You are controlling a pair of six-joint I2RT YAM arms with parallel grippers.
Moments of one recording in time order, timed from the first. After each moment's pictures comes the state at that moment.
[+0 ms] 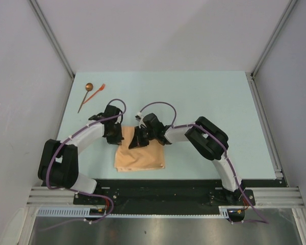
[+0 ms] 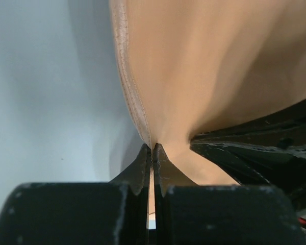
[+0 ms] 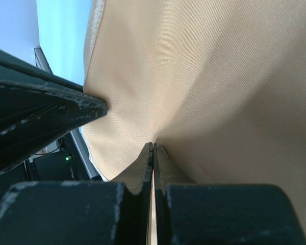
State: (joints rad) left arm -0.29 1.46 0.86 -0.65 -0.02 -0.45; right arm 0.88 2.20 1.29 0.29 -0.51 0.81
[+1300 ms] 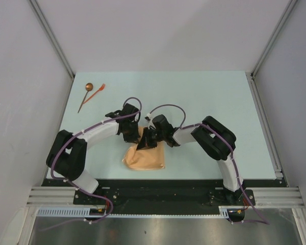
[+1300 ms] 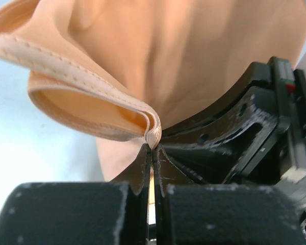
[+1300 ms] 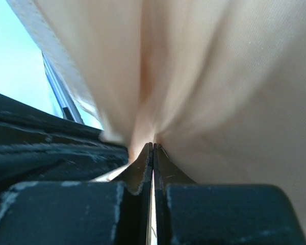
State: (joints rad) left arm -0.50 1.57 0.98 -0.61 0.05 -0.63; right arm 0.83 2.11 1.11 0.36 -0.55 0.88
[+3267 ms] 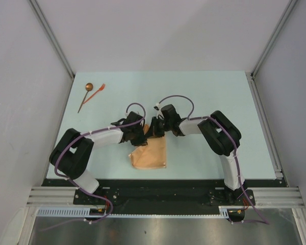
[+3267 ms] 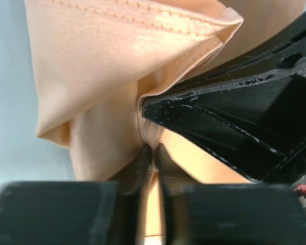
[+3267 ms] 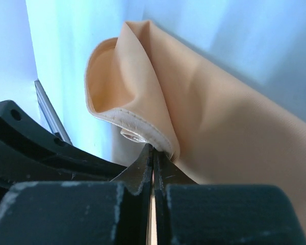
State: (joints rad) left arm -0.58 1.61 0.83 -0.27 0.06 -0.80; right arm 0.68 2.10 1.18 0.24 -0.55 0.77
